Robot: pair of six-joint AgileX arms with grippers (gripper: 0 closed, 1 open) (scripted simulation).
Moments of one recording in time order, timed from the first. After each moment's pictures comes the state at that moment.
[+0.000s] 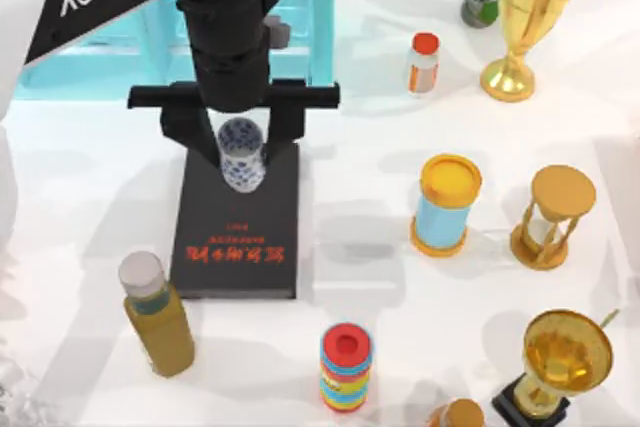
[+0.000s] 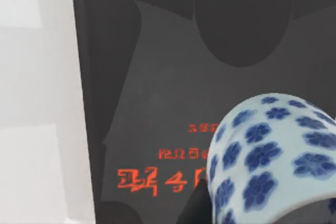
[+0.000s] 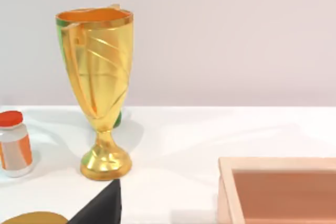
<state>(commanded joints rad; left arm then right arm) -0.50 2.18 1.91 -1.30 0.00 -0.47 0.00 0.00 0.00 0.00 0.00 0.00</state>
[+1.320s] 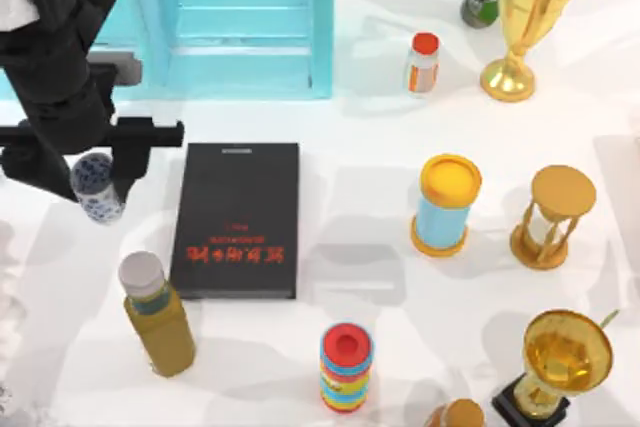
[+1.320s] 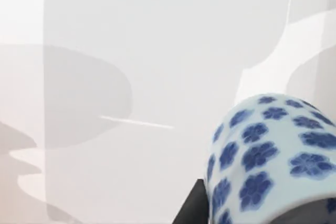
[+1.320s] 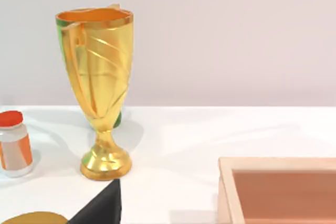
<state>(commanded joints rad) -0.21 1.92 1.43 -1.07 0.00 -0.18 0.00 0.00 0.00 0.00 0.00 0.00</state>
